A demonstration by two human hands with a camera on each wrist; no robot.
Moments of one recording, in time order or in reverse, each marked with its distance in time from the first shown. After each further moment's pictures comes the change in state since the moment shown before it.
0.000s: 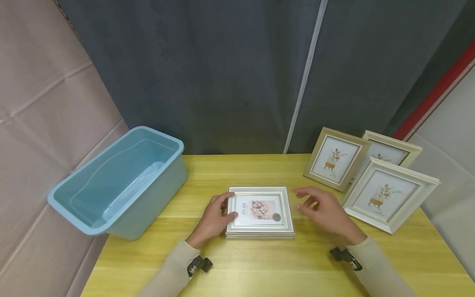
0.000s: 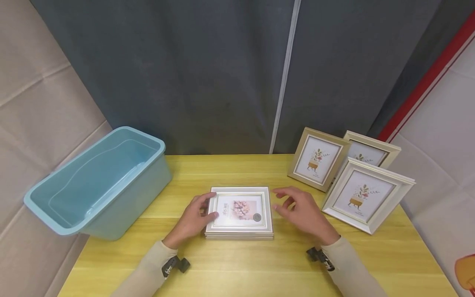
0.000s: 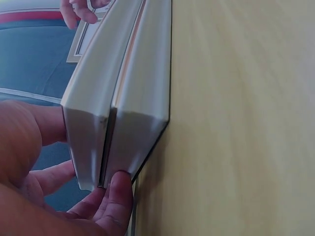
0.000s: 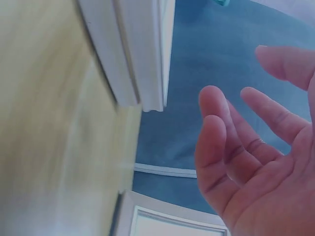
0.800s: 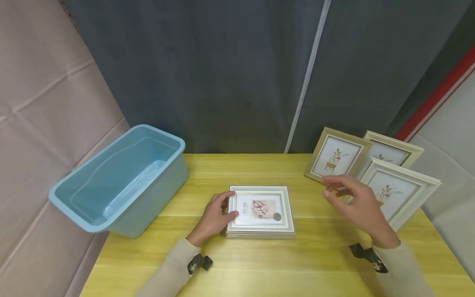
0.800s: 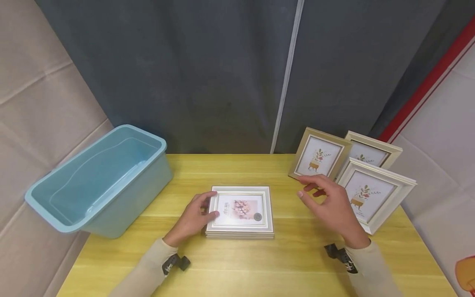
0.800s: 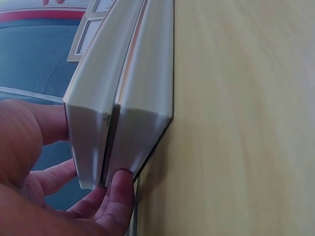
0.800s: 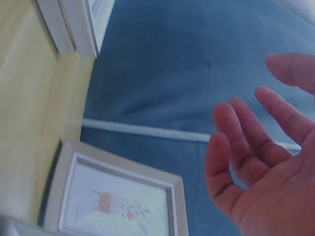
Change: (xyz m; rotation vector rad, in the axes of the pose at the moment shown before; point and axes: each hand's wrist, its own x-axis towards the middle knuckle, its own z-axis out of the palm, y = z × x) left_hand 0.001 0.000 -0.001 -0.047 -0.009 -0.017; right_hand -0.017 -0.010 -0.058 -0.039 0.338 -0.224
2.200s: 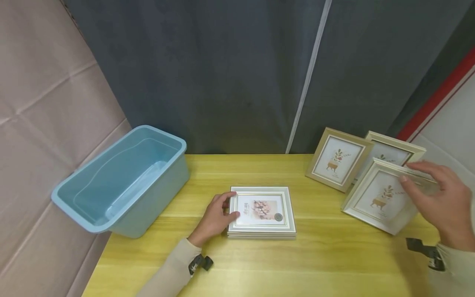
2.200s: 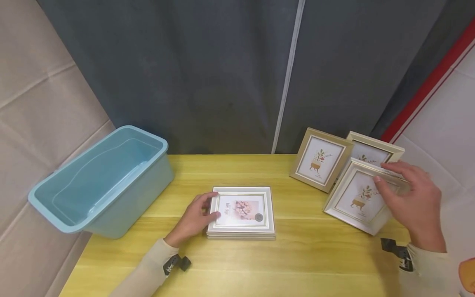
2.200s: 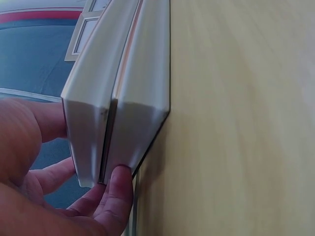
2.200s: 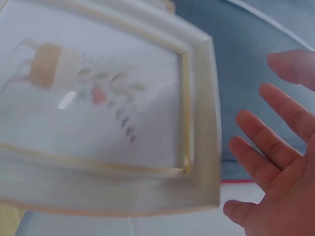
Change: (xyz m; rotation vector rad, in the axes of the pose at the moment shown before) left_hand 0.000 -0.004 0.000 0.011 -0.012 -0.002; right_hand -0.018 0.068 -0.106 -0.302 0.407 0.211
